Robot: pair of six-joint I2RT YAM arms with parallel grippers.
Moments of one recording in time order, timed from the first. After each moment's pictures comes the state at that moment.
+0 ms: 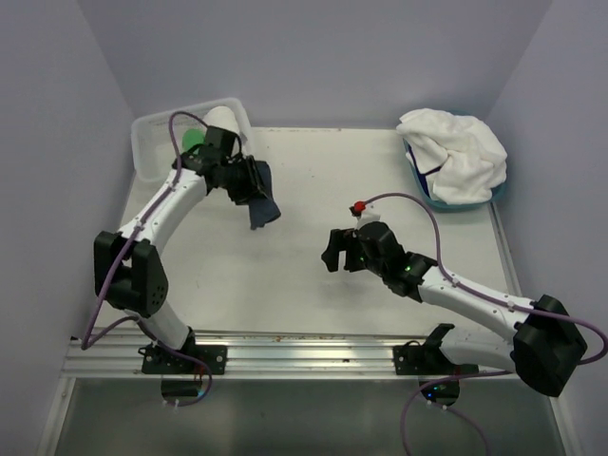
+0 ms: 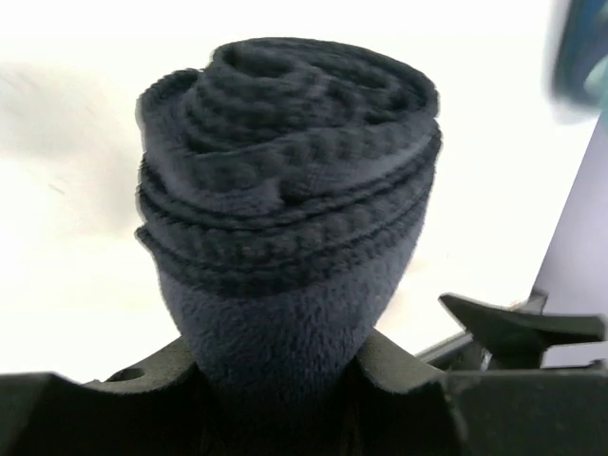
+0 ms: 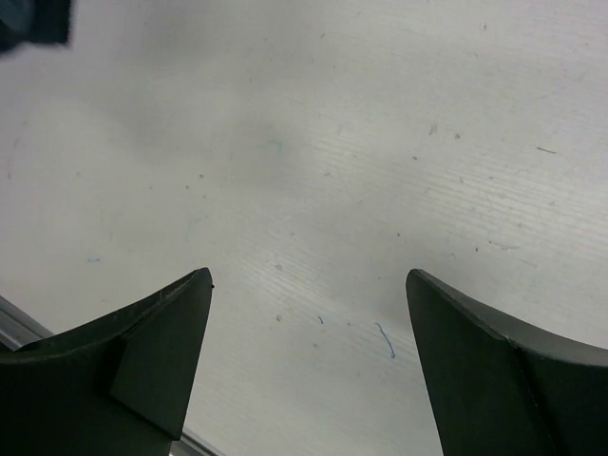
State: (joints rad) left arm -0.32 1.66 1.36 -0.69 0.33 -0.63; right arm 0.78 1.14 0.63 -0.07 0.14 0.55
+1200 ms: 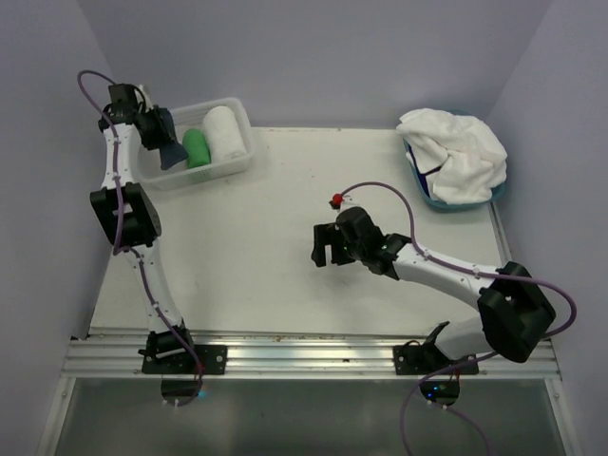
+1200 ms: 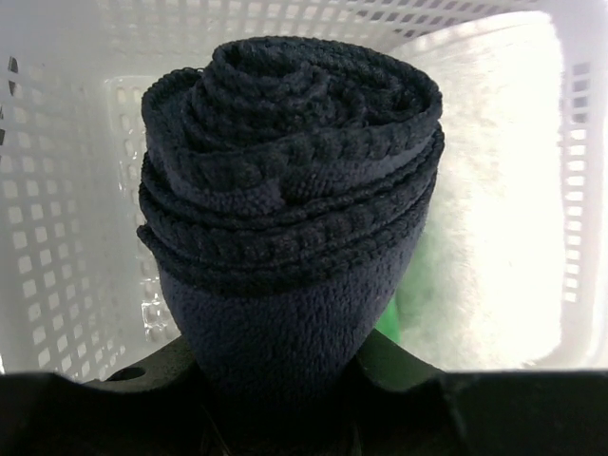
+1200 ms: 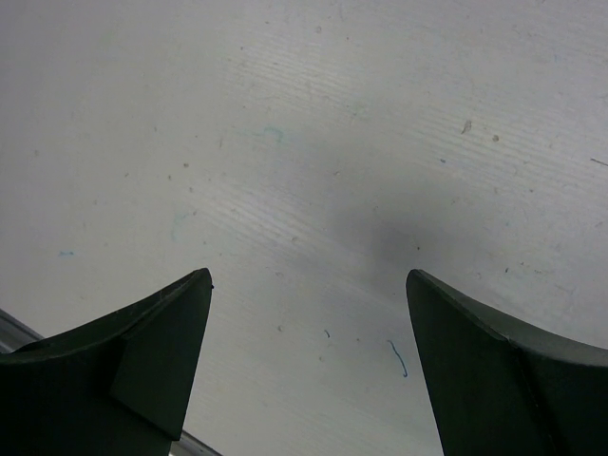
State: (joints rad) left arm 0.26 2.36 2.37 -0.82 0.25 -0.22; right arm 0.77 1.38 0.81 -0.19 0.08 0.51
